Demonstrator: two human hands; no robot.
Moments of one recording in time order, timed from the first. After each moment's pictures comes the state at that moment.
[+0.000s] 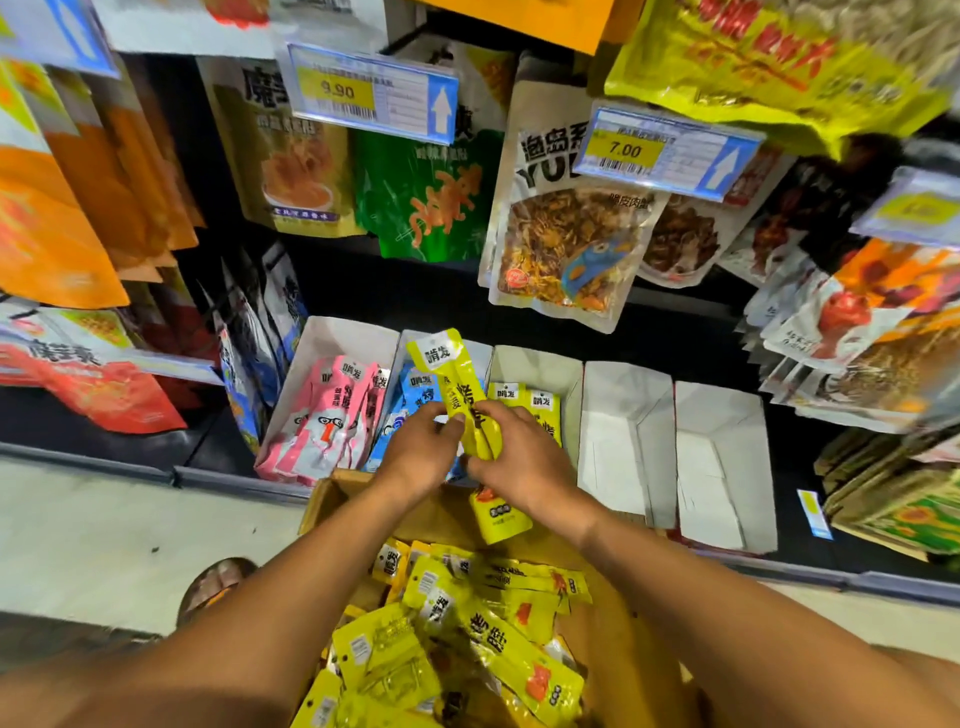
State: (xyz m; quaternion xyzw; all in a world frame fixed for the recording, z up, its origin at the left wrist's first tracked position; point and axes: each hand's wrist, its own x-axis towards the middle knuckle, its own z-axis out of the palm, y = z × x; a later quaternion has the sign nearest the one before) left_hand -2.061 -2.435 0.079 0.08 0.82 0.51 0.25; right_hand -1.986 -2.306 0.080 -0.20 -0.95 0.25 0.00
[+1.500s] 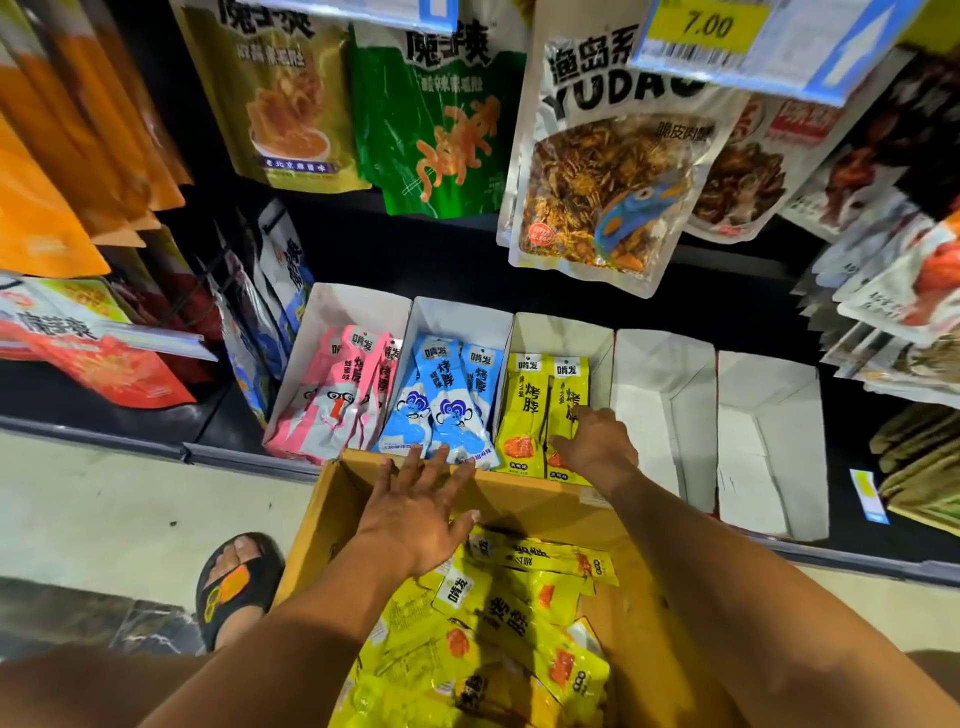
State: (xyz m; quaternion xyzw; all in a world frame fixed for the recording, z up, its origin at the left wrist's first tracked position) left_hand -2.037 -2.476 -0.010 0.36 0.89 -0.05 0.27; right_hand -1.997 -2.202 -0.040 -0.35 -0.92 0.18 -0.09
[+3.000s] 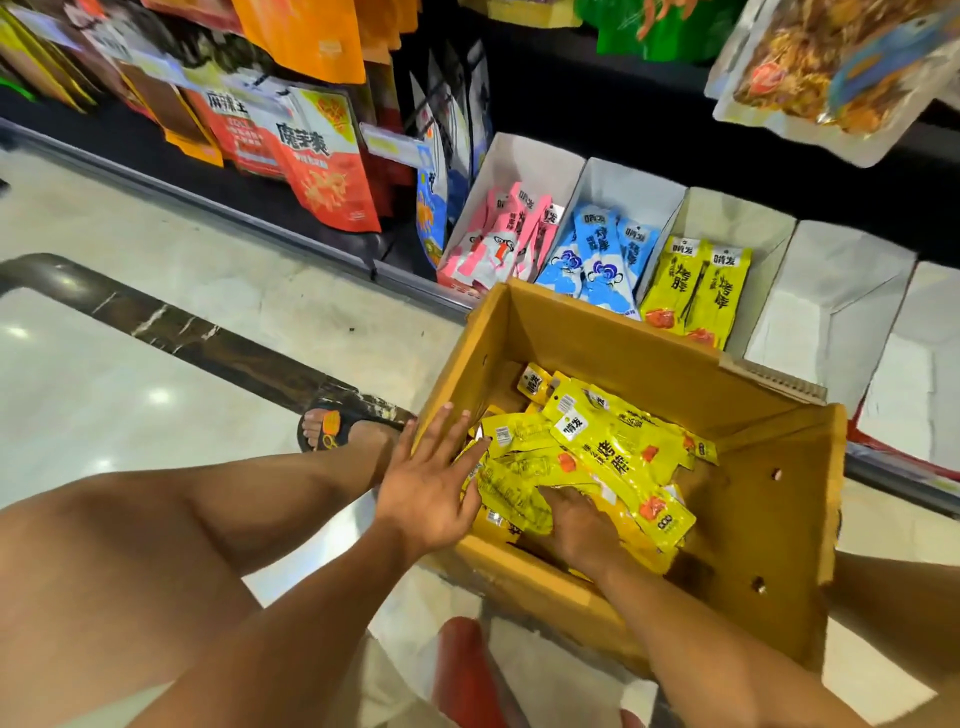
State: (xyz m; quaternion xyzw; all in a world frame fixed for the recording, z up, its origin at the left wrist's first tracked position) left_hand -1.864 -2.688 -0.057 0.29 0.96 0.01 0.06; right_hand -1.793 -2.455 -0.128 -0.10 -0.92 0.16 -0.35
